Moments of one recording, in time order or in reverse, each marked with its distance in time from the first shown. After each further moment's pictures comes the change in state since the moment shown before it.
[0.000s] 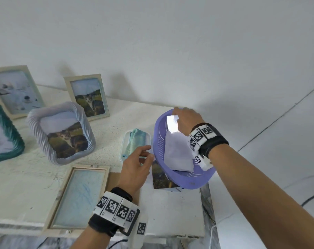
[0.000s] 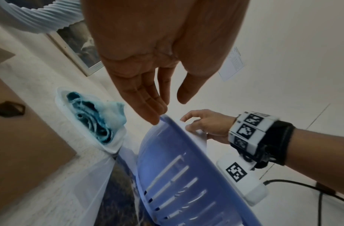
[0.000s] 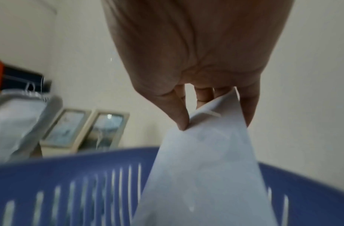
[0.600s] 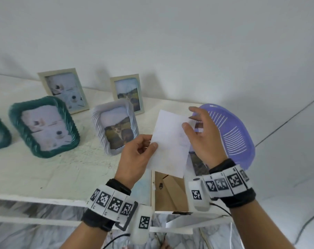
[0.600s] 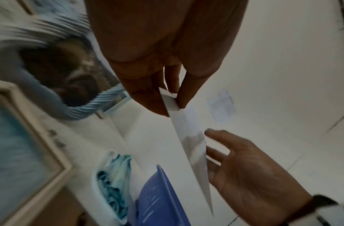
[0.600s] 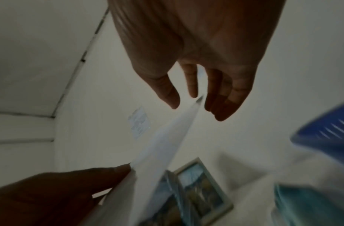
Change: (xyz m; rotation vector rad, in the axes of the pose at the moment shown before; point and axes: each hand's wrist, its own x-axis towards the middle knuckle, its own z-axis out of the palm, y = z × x) left_hand -0.029 0.009 -0.152 -0.206 -0.061 0.114; right_hand -0.128 -0.155 -0.003 1.014 0.504 -0.020
